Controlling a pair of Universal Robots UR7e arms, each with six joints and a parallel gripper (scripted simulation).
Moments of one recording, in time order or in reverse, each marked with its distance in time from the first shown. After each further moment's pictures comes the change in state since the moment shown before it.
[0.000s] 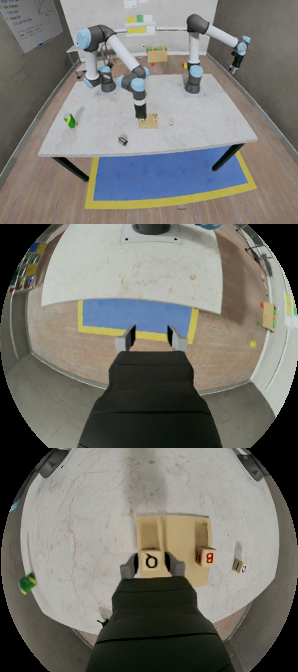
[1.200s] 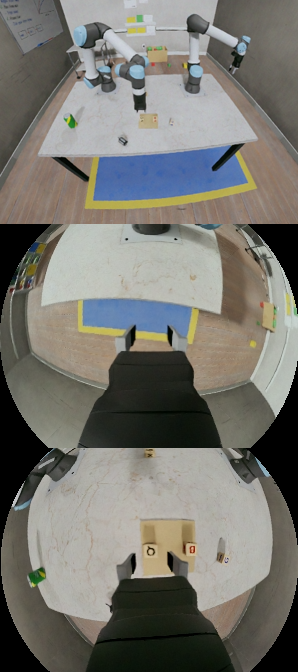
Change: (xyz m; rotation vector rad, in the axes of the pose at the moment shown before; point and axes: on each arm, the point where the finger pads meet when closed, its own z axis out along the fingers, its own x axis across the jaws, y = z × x) left arm 0.000 0.000 0.000 0.000 0.000 0.000; right arm 0.000 0.000 -0.078 0.000 0.000 0.000
